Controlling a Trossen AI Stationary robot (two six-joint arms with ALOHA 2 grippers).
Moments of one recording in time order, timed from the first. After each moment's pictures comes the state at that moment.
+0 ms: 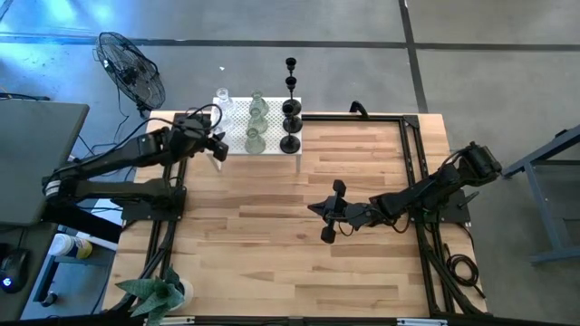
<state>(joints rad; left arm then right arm) 0.37 0.80 0.84 -0.64 -0.52 -0.36 0.33 1.52 0.64 0.49 0.55 0.22</state>
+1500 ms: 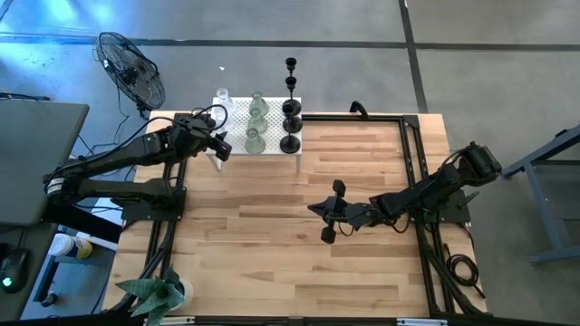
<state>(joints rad) 0.38 0.85 0.84 -0.63 -0.54 -0.31 0.33 1.52 0.64 0.49 0.54 0.22</state>
